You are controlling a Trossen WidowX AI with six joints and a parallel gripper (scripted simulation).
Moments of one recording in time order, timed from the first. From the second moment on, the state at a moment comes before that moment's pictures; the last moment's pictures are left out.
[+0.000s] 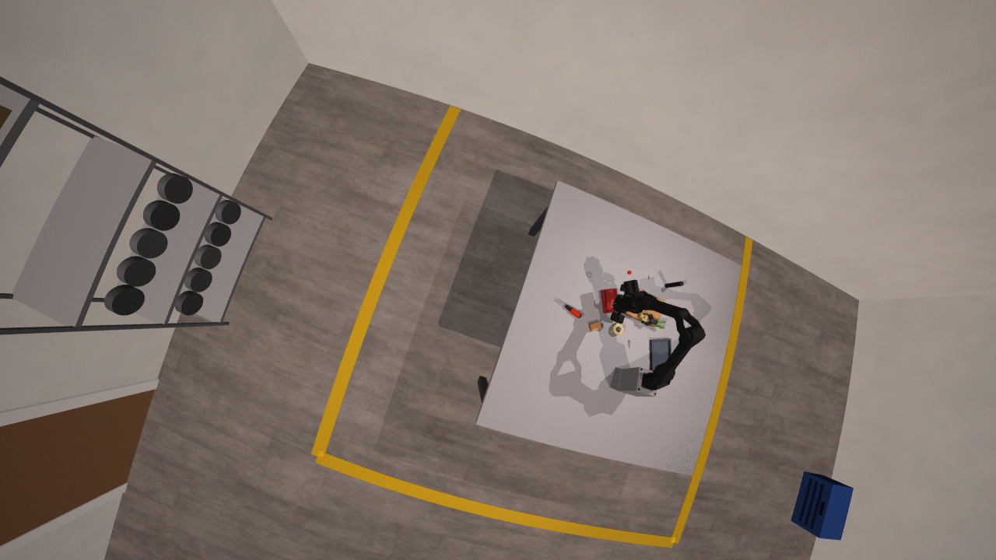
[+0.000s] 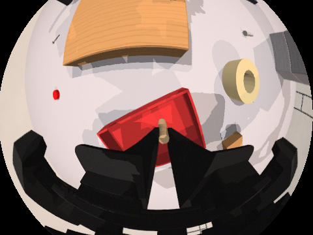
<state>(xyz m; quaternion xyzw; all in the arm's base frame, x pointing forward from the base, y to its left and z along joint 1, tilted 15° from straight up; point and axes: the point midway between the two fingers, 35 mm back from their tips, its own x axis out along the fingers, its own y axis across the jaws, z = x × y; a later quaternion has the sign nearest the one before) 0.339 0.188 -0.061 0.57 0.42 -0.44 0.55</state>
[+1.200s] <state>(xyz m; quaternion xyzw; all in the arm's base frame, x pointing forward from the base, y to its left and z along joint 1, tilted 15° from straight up) 0.335 0.187 -0.058 0.57 0.43 -0.44 0.55</state>
